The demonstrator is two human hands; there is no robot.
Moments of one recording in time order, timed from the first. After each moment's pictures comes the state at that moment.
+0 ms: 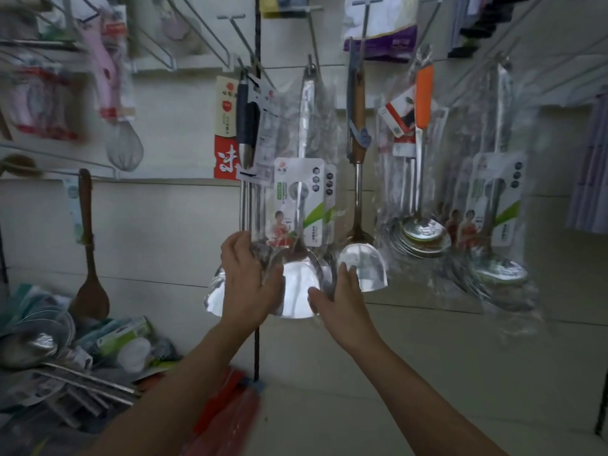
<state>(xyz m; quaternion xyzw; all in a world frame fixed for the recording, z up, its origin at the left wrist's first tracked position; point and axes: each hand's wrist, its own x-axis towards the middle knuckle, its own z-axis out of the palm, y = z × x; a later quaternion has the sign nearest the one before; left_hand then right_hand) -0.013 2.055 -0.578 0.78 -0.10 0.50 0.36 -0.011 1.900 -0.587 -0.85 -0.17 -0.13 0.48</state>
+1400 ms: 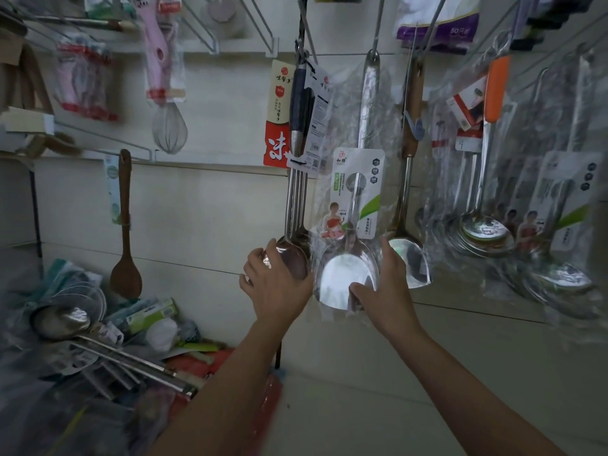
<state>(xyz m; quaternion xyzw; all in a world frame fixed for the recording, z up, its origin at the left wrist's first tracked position) 0.005 2.075 -0.603 0.82 0.15 0.45 0.32 -0.019 1.917 -0.577 -0.83 -0.17 -0.23 0.47</state>
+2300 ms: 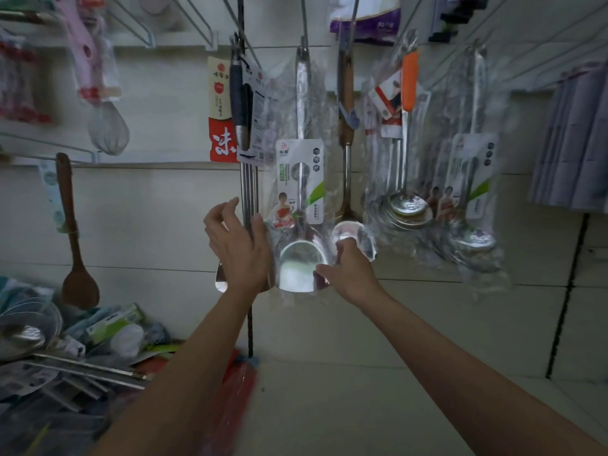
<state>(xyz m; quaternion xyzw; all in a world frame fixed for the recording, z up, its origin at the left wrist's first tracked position) -0.019 2.052 -0.559 0.70 0.00 0.57 0.42 -0.033 1.892 -0.561 -0.88 -0.11 -0.17 0.43</state>
